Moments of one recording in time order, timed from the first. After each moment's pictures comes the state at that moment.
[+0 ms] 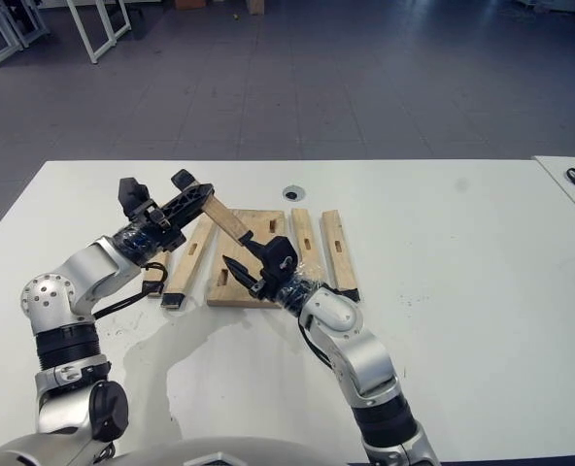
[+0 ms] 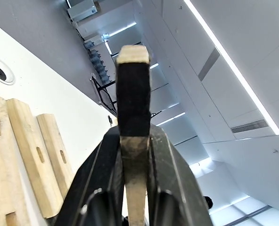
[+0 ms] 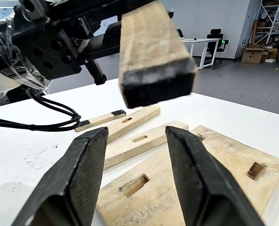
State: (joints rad) left arm -0.40 0.19 0.43 0.04 -1.50 1.13 -0.08; right arm -0.10 -0.16 0.31 -0.38 0.24 0.44 0.41
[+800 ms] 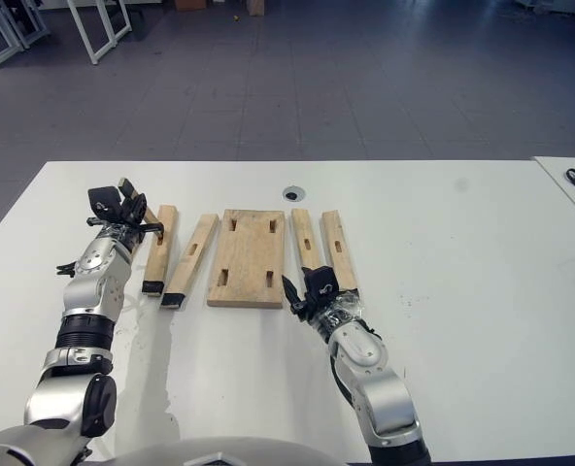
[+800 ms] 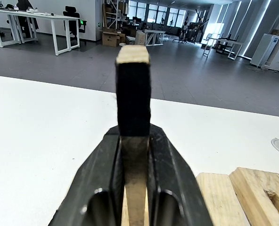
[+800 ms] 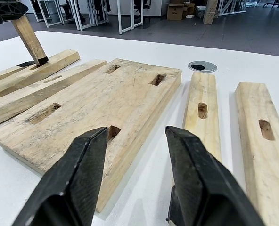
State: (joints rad) left arm -0.47 0.26 0.19 0.49 -0.29 0.11 -0.10; right arm 0.14 -0.18 0.22 -0.43 0.12 0.46 0.22
